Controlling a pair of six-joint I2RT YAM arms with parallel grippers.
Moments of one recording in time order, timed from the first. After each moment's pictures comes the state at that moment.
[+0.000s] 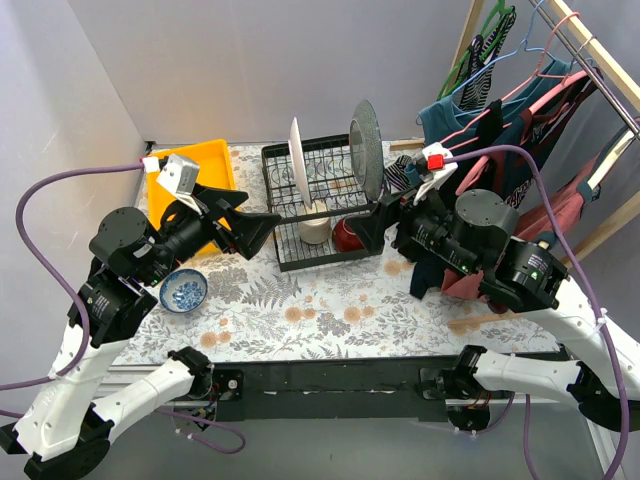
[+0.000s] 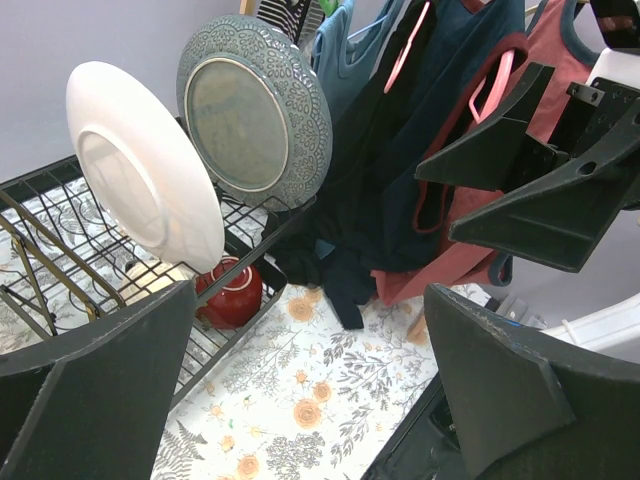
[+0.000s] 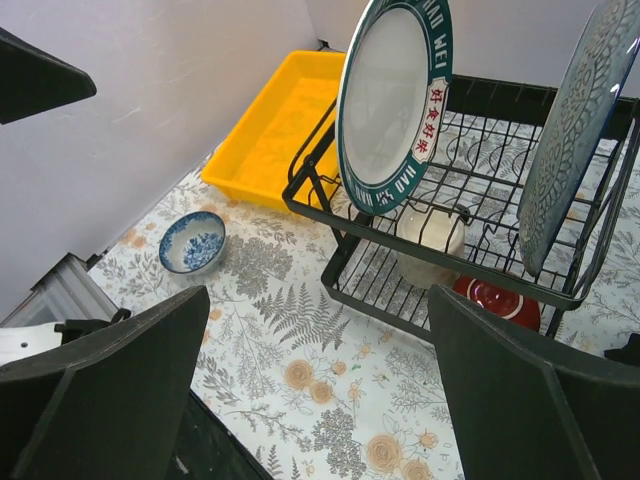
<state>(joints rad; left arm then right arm) -0.62 0.79 1.32 -0.47 0.17 -0.33 0.99 0.97 1.38 -0.52 0.18 0.29</state>
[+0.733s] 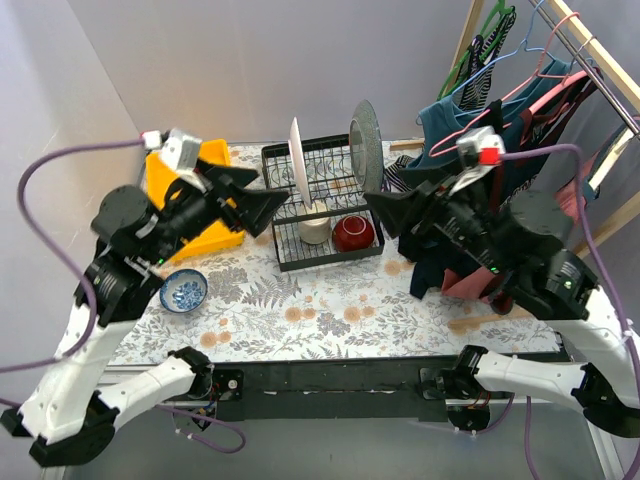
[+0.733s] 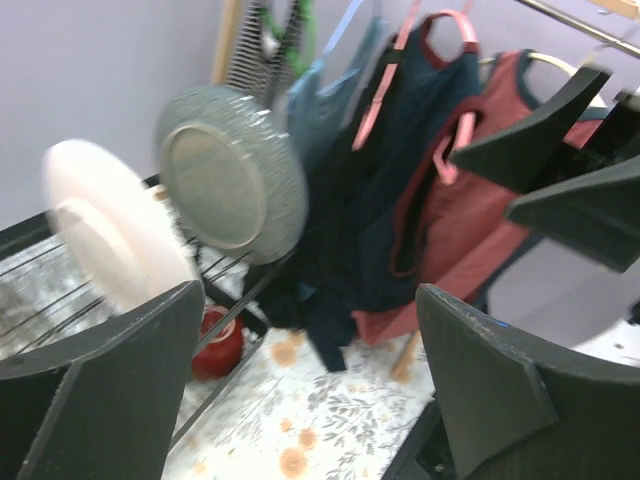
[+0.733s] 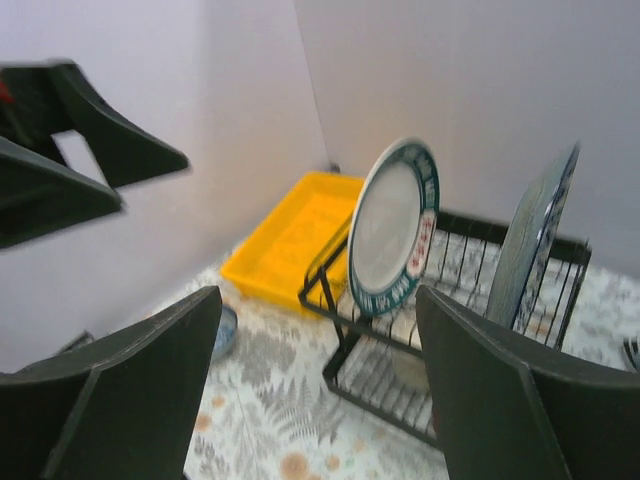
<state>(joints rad) -0.62 0.87 1.40 -0.40 0.18 -0.35 0.99 0.92 1.43 -0.40 0.18 0.20</state>
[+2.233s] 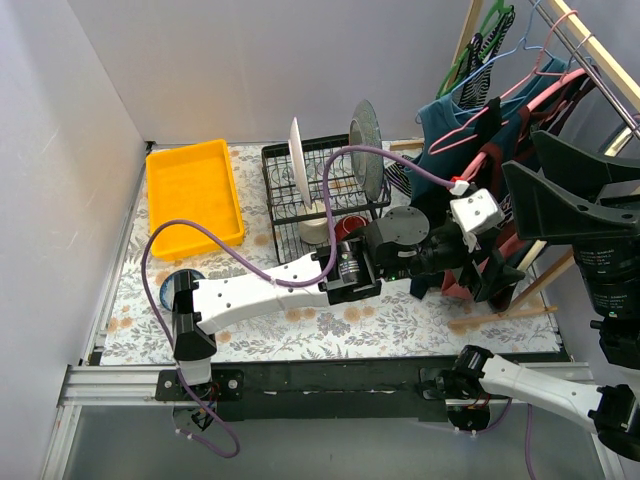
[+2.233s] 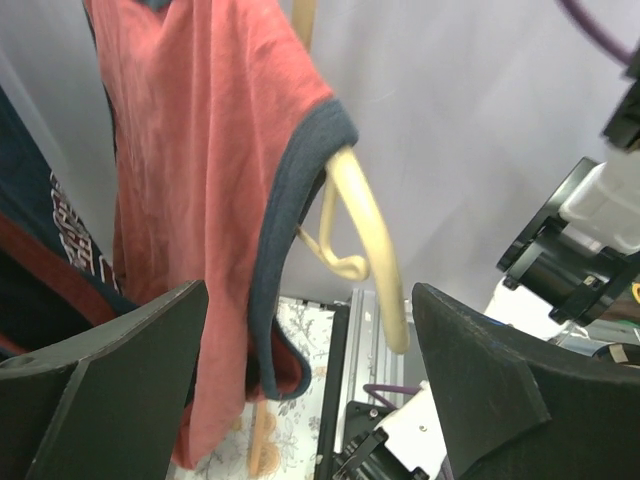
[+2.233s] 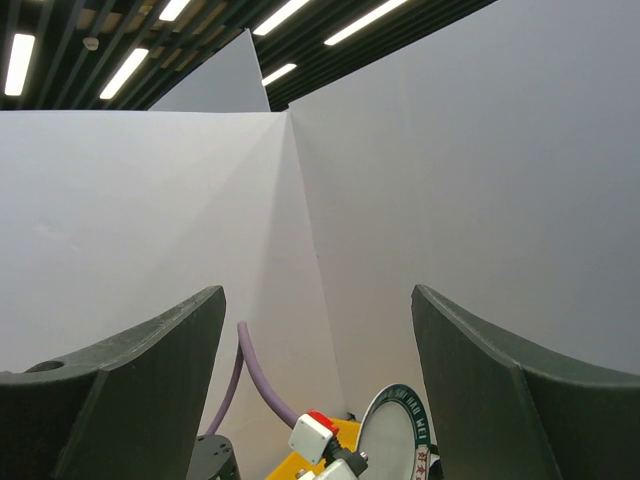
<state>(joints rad) -1.36 1.81 1.91 0.00 0.03 -0.13 0.99 0.69 1.48 -0.02 0.20 0.07</state>
